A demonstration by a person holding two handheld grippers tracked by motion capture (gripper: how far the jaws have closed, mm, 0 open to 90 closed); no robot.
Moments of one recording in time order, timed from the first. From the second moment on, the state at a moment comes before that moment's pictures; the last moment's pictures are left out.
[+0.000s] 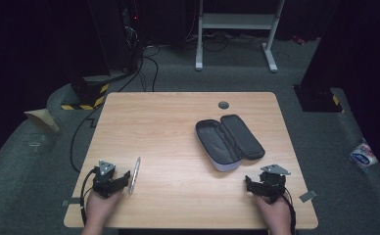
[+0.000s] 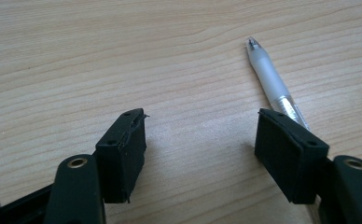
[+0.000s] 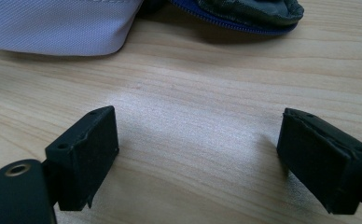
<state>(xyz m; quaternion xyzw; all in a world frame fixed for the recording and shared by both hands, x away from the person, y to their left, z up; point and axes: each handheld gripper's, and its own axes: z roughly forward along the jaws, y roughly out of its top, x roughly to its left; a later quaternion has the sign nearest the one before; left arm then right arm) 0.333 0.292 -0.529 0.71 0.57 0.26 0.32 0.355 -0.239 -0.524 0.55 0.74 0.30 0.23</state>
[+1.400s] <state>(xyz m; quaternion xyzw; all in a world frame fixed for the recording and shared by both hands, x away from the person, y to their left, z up) 0.336 0.291 -0.529 0.71 0.57 0.26 0.32 0.343 -0.239 -0.521 0.52 0.75 0.32 0.25</state>
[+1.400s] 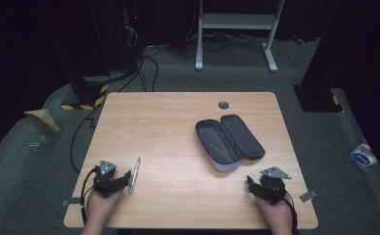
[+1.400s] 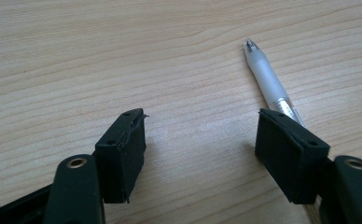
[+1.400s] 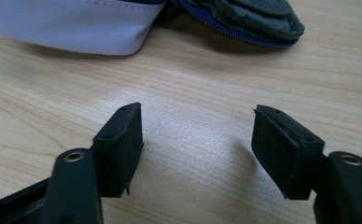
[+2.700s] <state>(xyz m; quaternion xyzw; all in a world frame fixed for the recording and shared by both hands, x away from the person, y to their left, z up) 0.336 0.291 -0.529 0.71 0.57 0.26 0.32 0.327 -0.210 -0.494 0.46 0.76 0.39 0.24</state>
